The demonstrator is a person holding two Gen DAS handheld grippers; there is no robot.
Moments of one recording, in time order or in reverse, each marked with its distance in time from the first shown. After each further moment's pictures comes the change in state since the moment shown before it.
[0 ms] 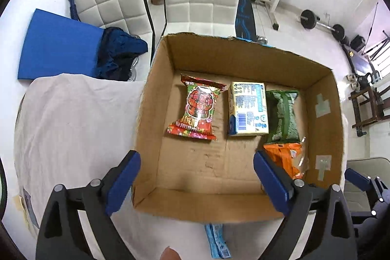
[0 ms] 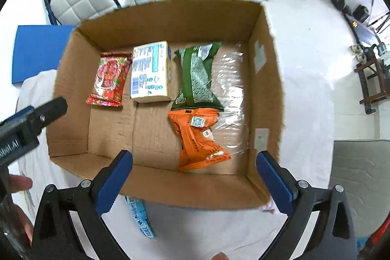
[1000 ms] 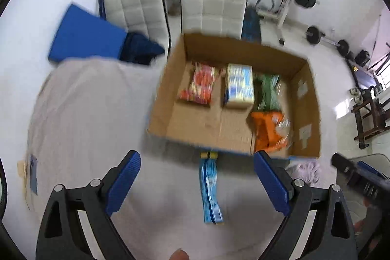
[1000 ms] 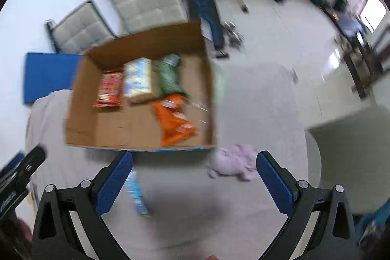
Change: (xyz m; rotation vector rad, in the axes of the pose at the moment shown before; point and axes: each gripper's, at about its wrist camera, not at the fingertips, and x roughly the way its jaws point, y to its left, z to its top) left arm -0.061 -0.019 -0.093 -0.081 -0.061 0.068; right arm -0.062 -0.089 -0.073 0.171 -0.046 -0.010
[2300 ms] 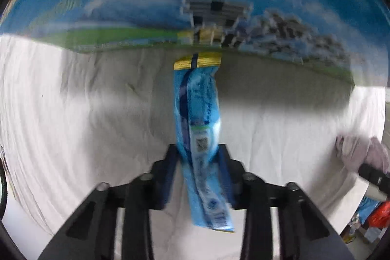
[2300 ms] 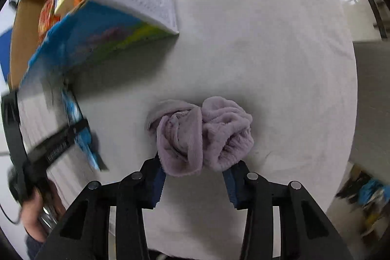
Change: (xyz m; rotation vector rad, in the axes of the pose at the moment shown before) left arm 0.201 -0.046 -0.086 0.119 0.430 -0.028; right arm 0.137 -0.066 -0.092 0.138 0.423 0.145
